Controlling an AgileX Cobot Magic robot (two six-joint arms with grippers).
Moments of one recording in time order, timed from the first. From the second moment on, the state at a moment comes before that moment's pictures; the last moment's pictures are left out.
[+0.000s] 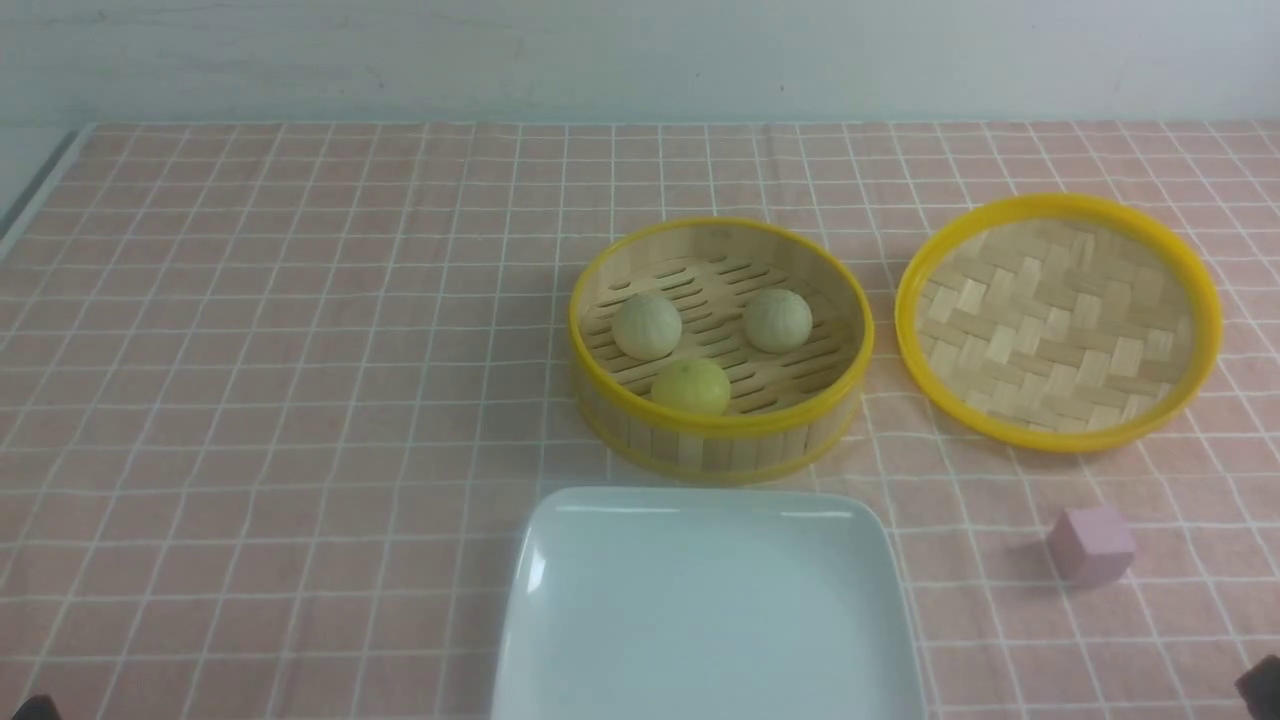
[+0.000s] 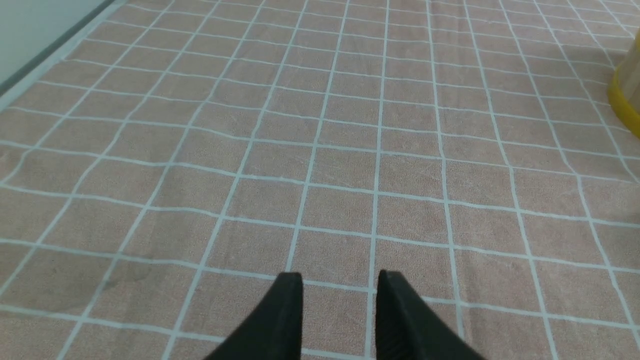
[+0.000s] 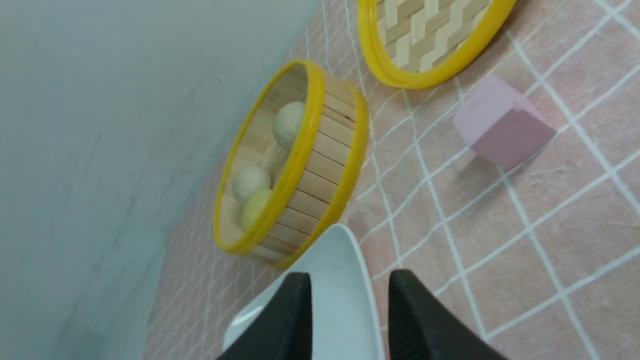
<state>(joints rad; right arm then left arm) 0.07 -0.01 0.02 0.72 0.35 0.34 0.01 -0.01 0.03 0.08 0.37 -0.18</state>
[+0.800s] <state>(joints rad) 0.13 1.01 -0.62 0.73 0.76 -0.36 0.01 -0.01 0.03 0.03 0.37 -0.18</state>
